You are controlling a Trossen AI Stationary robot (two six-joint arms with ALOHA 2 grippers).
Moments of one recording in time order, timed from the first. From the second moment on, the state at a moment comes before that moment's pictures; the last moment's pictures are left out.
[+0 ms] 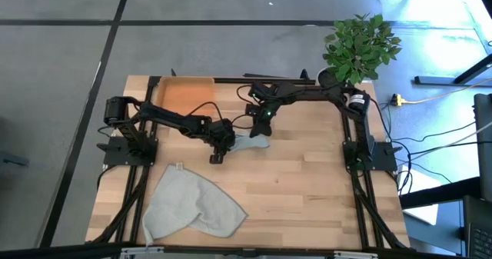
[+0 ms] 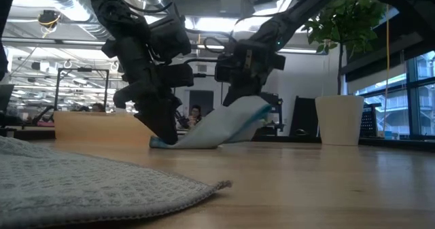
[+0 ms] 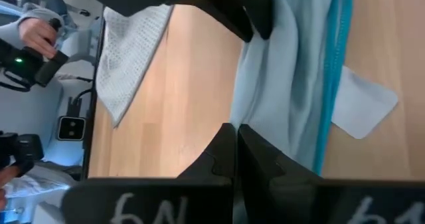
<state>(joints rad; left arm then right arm) 0.13 1.70 0.79 -0.18 0.09 0.17 -0.41 2.04 1.43 -0.58 -0.83 -0.09</state>
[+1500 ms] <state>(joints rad) 0.11 1.68 0.79 -0.21 0.10 0.14 -0.21 2.03 1.43 -0.62 -0.36 -0.42</state>
